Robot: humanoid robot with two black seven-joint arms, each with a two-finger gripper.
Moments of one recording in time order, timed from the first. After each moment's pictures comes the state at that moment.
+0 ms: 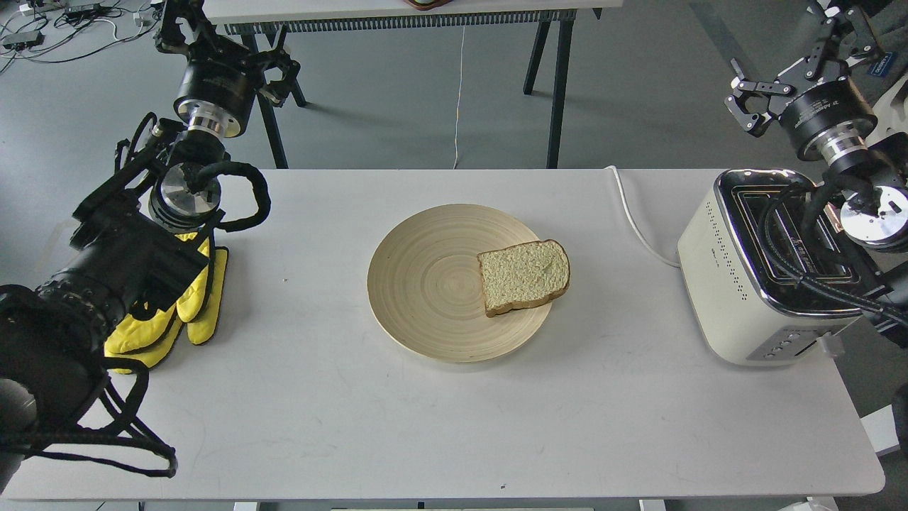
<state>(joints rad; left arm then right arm) -0.99 0.17 -0.70 -0.43 -0.33 -0.44 -0.35 0.82 -0.44 0.96 0.64 -0.03 0.40 0.18</state>
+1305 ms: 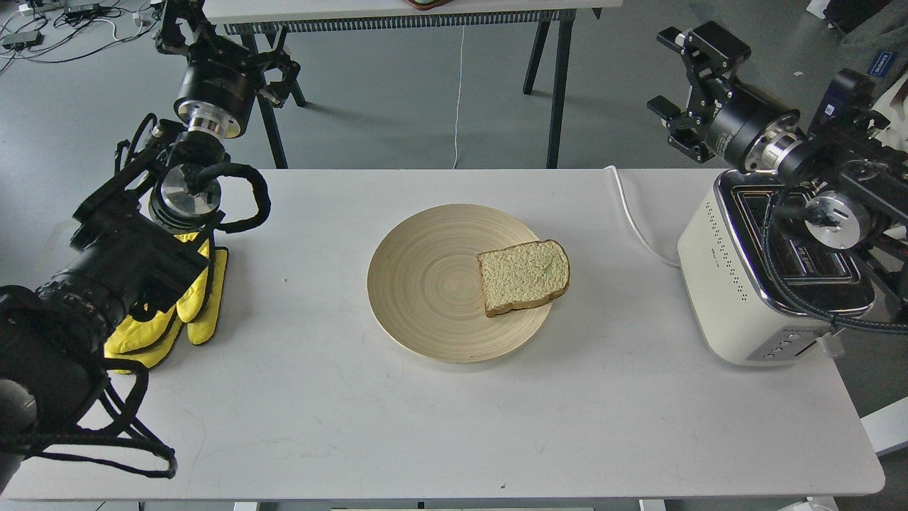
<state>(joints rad) -0.99 0.17 -0.70 -0.43 -0.33 -0.45 -0.35 0.91 -0.62 0.48 1.07 -0.58 0.12 0.18</state>
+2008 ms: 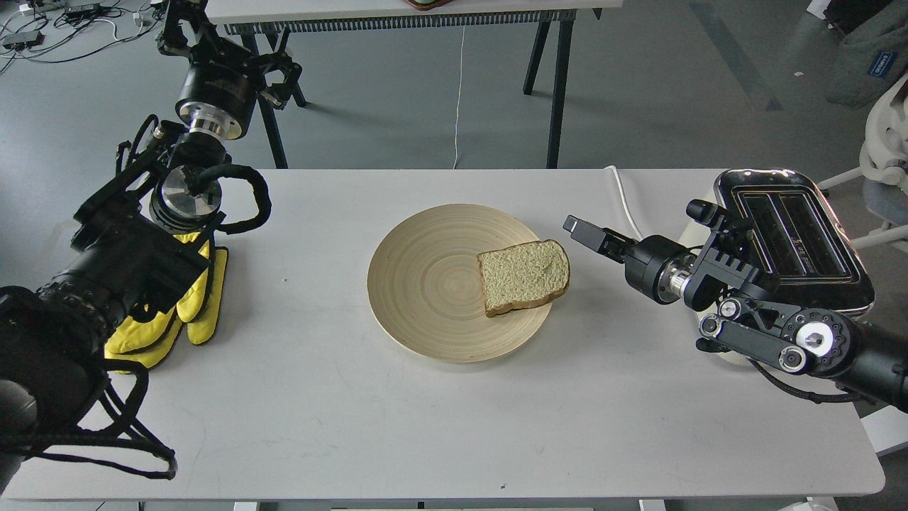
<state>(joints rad) -0.99 0.17 -0.69 -0.43 -0.33 -0.45 -0.35 0.86 -0.42 0.05 0.95 -1.03 -0.17 0.17</state>
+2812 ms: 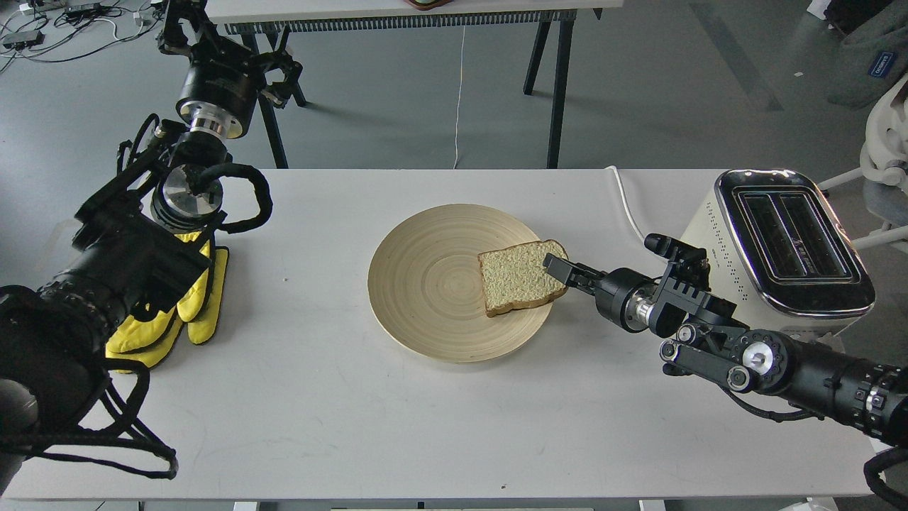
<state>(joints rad) -0.99 0.17 -0.70 -0.43 -0.33 -0.45 -0.35 0.83 -0.28 0.00 0.81 -1.02 -0.16 0.16</state>
